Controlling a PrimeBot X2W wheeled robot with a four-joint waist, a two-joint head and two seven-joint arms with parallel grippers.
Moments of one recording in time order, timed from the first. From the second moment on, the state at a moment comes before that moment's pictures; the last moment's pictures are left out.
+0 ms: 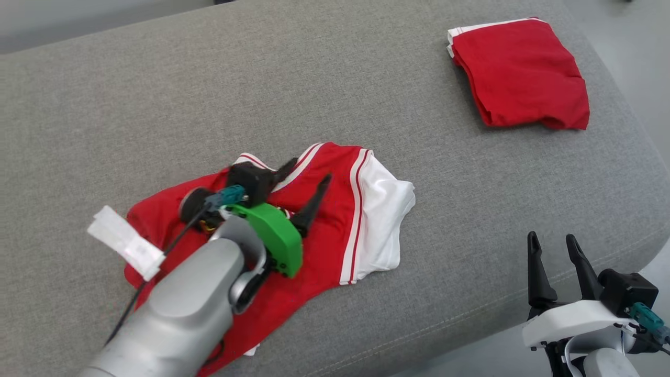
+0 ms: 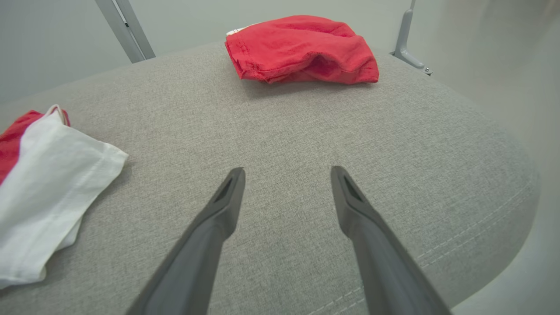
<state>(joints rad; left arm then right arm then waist) -0.75 0.17 -0.96 0.68 -0.80 -0.09 -0.20 -0.05 -0.05 -0.07 0.25 0.24 0.13 -0.26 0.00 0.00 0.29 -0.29</state>
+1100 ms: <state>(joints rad) -0.74 0.40 -0.97 0.57 -0.89 -0.10 -0.01 -0.05 -0.05 -0.07 0.26 0.23 0.13 -0.26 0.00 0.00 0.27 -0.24</state>
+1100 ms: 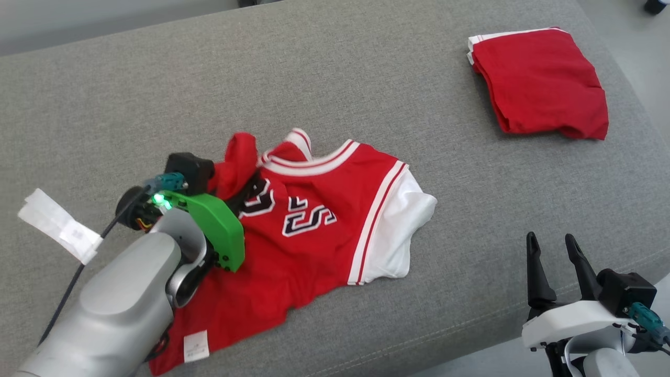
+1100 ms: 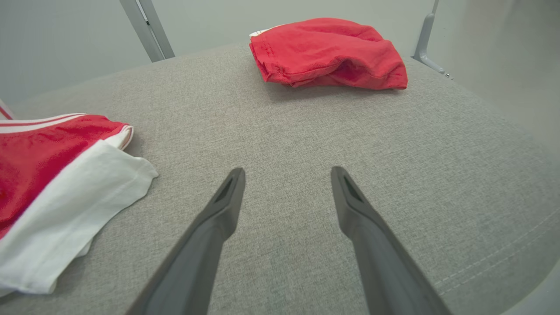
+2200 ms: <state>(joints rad) -0.53 0.40 -0.59 0.53 -0.65 0.20 -0.26 -0.01 -0.05 -0.15 0.23 0.19 0.13 -0.26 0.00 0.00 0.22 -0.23</state>
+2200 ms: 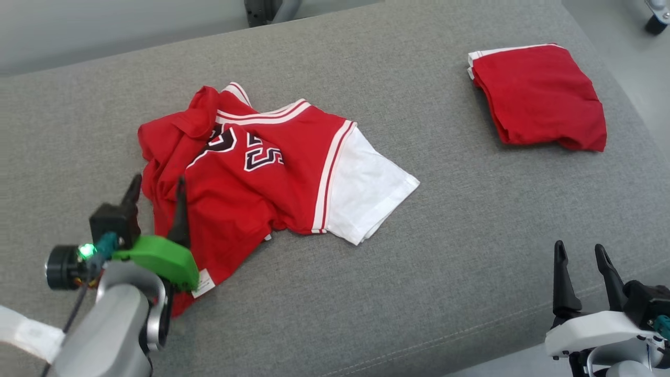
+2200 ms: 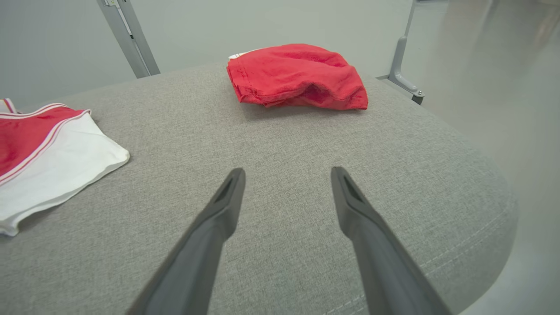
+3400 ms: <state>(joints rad) -0.19 0.26 -0.50 0.53 -0.42 0.19 -0.26 0.02 -0.05 -0.14 0.23 0.17 0.13 -0.26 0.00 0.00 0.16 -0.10</state>
